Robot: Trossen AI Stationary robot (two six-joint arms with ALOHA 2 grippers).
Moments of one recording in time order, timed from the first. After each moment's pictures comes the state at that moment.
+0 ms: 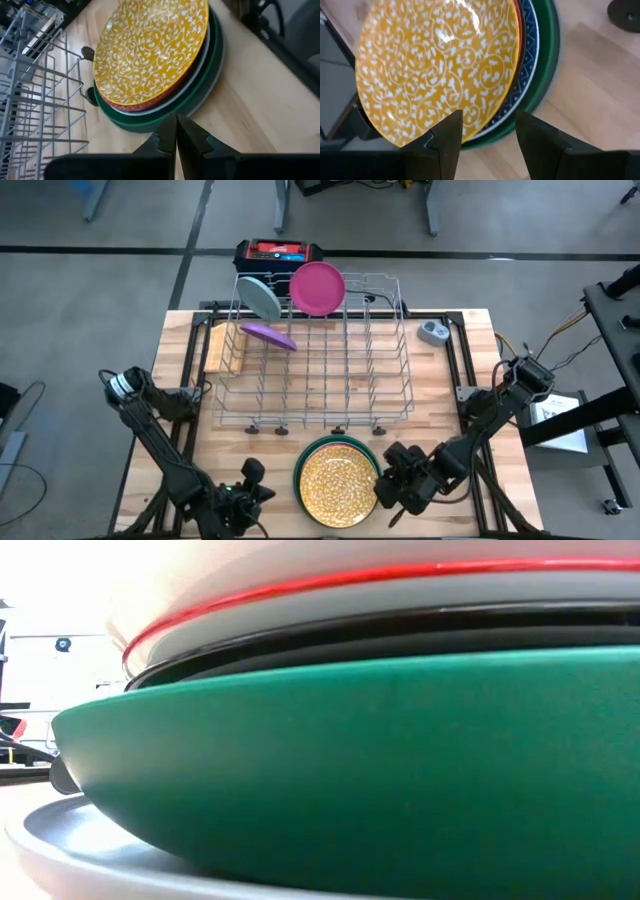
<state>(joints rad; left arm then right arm) -0.97 1.69 1.18 -0.56 -0.75 -0.21 0.77 1.64 1.14 -0.64 0.39 1.57</state>
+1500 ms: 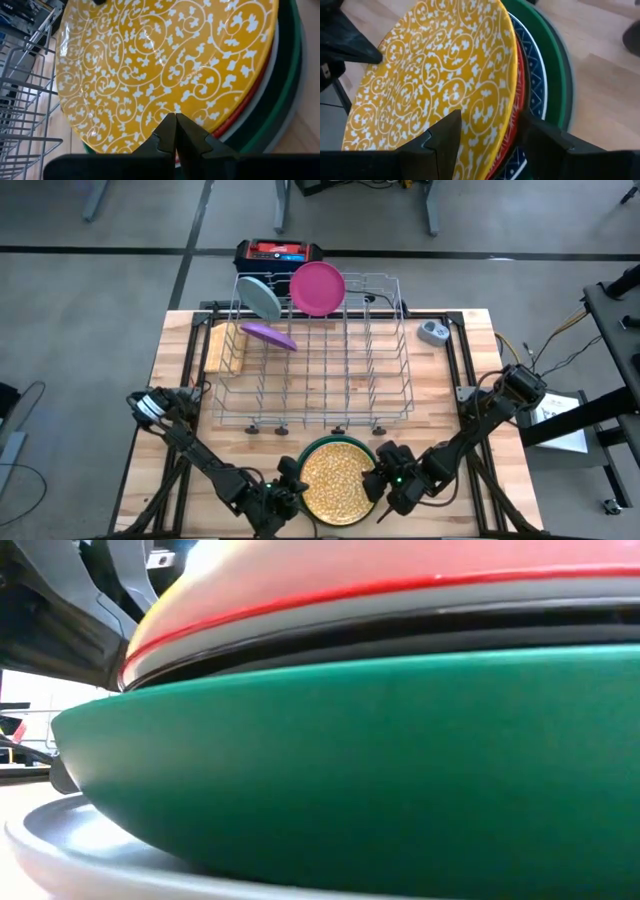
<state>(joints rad) -0.78 1.96 1.17 -0.19 -0.73 -0.04 0.74 1.74 1.07 -0.44 0.57 1.58</state>
